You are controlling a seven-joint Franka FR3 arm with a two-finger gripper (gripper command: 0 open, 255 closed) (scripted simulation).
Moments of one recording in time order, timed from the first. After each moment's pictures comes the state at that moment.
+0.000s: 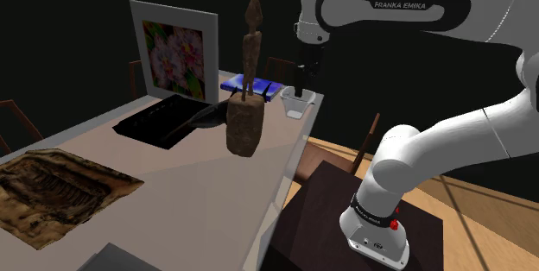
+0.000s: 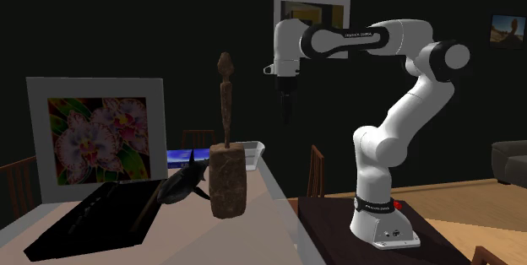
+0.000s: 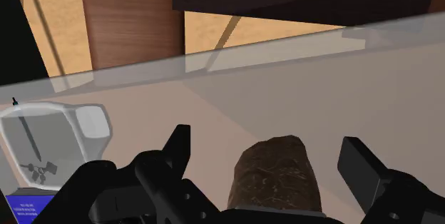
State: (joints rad) arm 0.00 -0.76 0.04 -2.40 -0.10 1.64 -0.01
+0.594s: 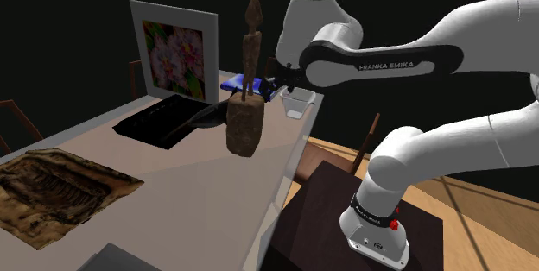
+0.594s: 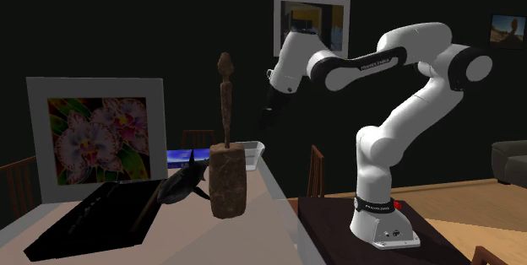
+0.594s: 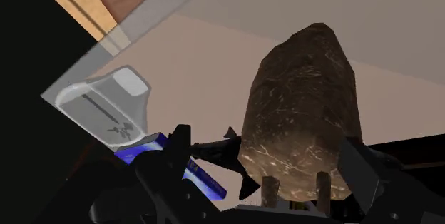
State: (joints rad) arm -0.13 -0.82 0.37 -2.59 -0.14 2.10 0.56
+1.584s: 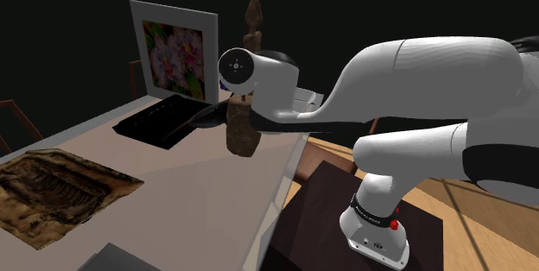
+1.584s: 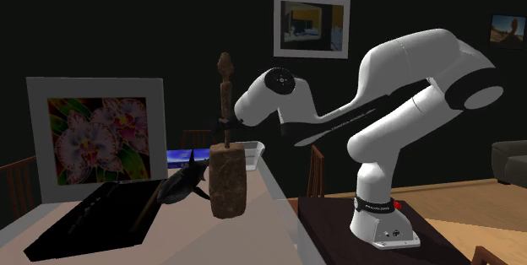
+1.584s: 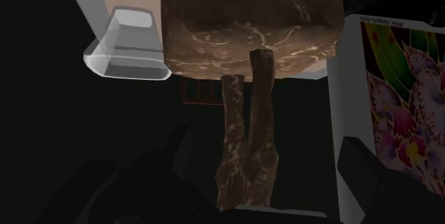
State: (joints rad) arm -0.84 -0.83 1.14 -2.45 -0.40 2.44 1.59
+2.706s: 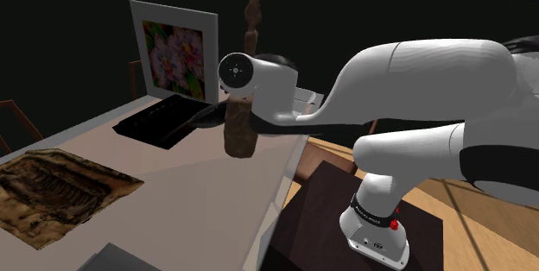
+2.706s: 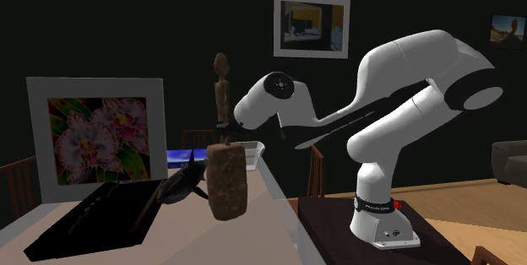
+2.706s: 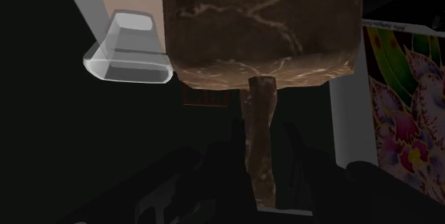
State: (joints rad) arm -0.86 -0.83 1.16 -2.46 -0.40 2.46 1.61
